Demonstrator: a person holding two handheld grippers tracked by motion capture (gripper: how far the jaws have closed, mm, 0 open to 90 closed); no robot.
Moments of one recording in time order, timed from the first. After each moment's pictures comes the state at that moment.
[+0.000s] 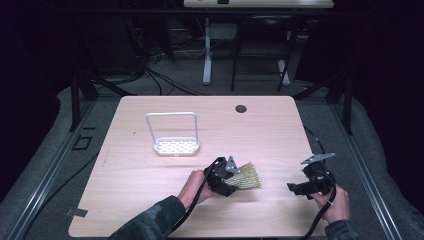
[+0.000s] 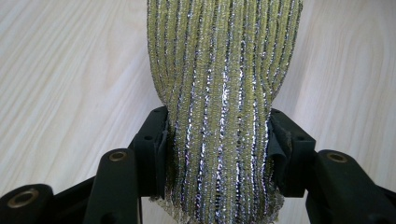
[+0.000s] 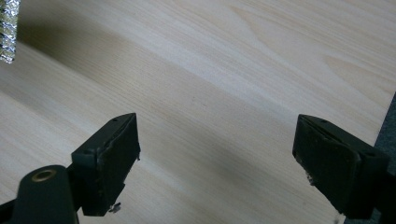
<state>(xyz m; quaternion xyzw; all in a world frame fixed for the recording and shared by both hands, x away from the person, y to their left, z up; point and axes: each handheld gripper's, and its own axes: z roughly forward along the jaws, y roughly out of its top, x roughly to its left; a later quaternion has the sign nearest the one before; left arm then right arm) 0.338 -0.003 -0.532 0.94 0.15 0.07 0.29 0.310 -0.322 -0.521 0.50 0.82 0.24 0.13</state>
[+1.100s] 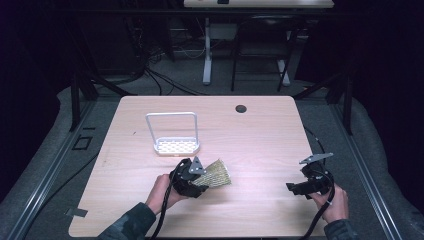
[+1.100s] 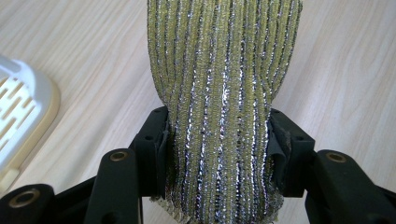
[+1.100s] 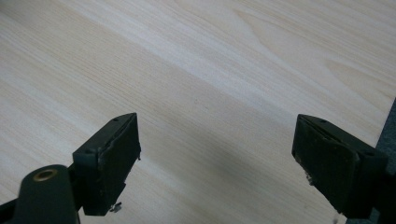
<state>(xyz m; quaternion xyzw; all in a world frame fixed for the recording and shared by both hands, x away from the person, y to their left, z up) 0.324 0.082 -0.518 0.93 0.21 0.10 0.29 0.311 -0.319 -0.520 0.50 0.83 0.23 0.14</state>
